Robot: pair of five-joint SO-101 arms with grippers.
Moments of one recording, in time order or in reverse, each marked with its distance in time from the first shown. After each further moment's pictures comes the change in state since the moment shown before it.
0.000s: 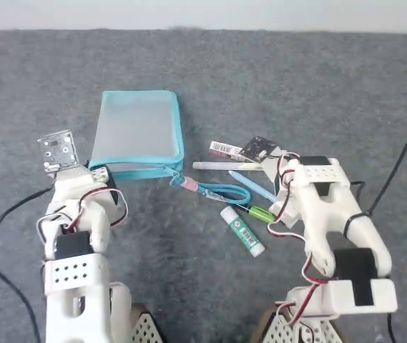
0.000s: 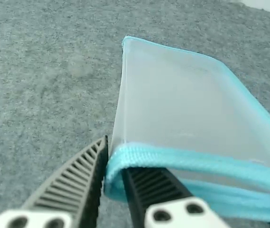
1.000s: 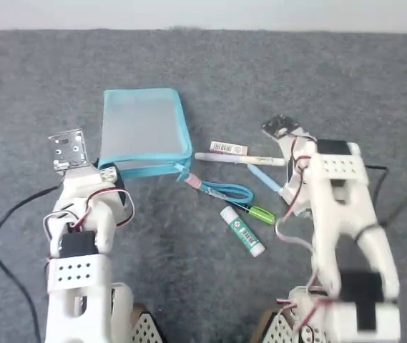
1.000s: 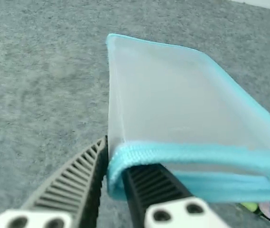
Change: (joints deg) left arm 4.3 0.0 0.0 0.0 0.0; right arm 2.8 -12.3 -9.0 16.9 -10.0
